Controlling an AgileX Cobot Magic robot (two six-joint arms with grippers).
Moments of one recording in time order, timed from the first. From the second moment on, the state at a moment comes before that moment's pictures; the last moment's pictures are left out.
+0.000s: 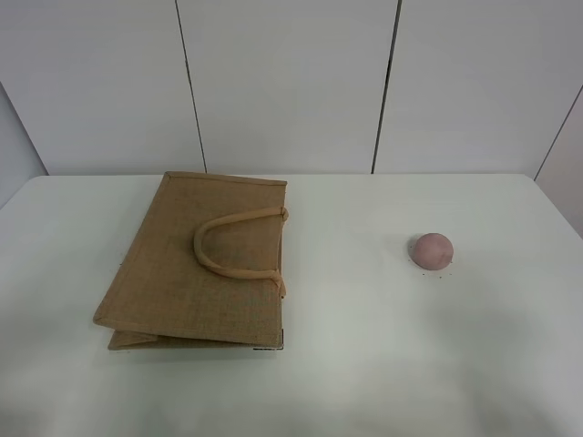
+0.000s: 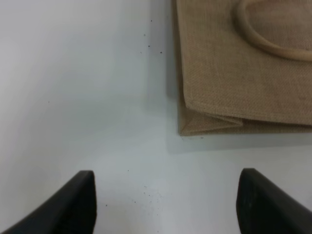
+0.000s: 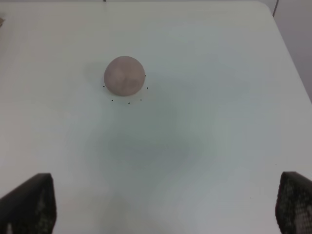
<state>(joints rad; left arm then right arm) -0.03 0.00 -0.50 0.05 1.05 -0.05 -0.01 0.00 -0.49 0.01 1.03 -0.04</state>
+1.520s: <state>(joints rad) -0.03 1.65 -1.42 0.00 1.00 -0.05 -0.01 0.00 -0.49 0.01 1.03 -0.04</state>
